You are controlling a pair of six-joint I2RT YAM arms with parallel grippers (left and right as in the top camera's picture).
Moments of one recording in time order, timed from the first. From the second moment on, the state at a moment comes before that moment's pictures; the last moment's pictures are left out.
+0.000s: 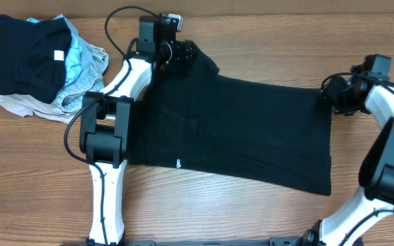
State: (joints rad) left arm -0.19 2.43 1.85 -0.10 0.40 -0.07; right arm -0.35 1.99 1.33 -0.52 -0.27 0.35
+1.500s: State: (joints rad) left arm -0.11 2.48 2.24 -0.73 0.58 -0.14; right arm -0.35 2.07 1.34 -0.38 -0.24 0.26
